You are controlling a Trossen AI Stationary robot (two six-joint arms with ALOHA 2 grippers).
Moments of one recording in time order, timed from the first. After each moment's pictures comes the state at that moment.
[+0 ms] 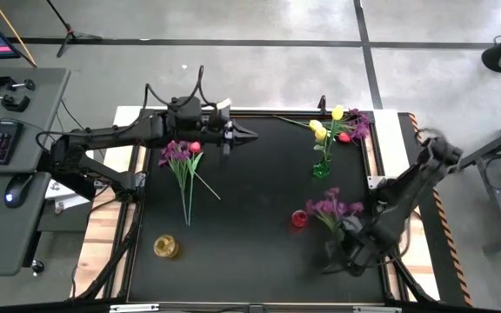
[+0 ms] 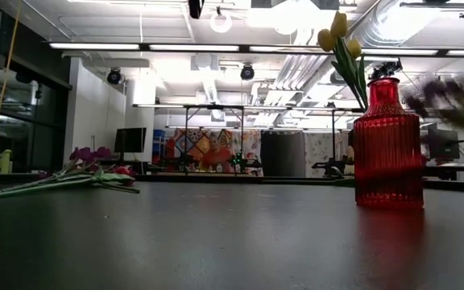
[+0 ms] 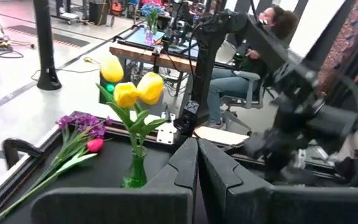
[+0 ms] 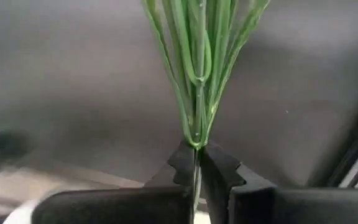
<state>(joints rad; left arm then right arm) 0.21 1.35 1.25 -0.05 0.19 -0.17 0.86 1.42 1.03 -0.96 -0.01 2.26</state>
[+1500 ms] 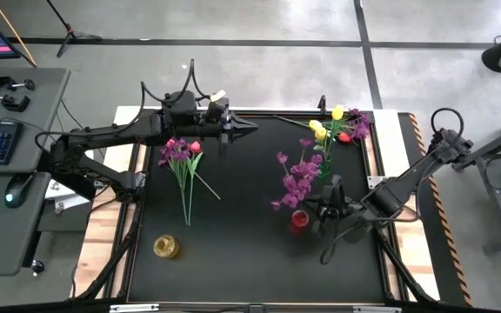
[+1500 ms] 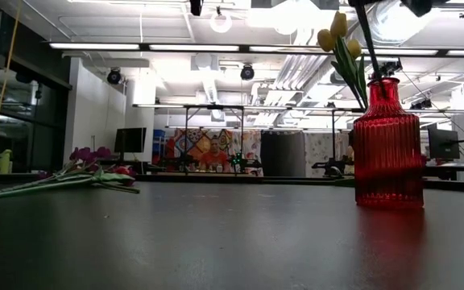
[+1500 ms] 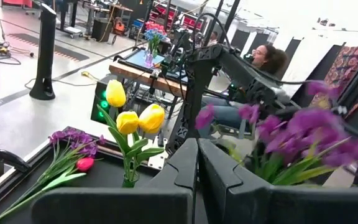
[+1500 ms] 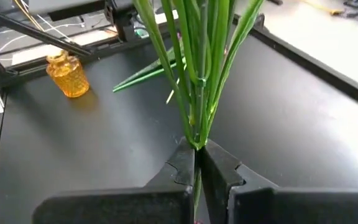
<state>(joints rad) 0.24 1.35 1.25 0.06 0.20 -0.30 0.65 1.22 0.98 -0.55 0.87 0.77</state>
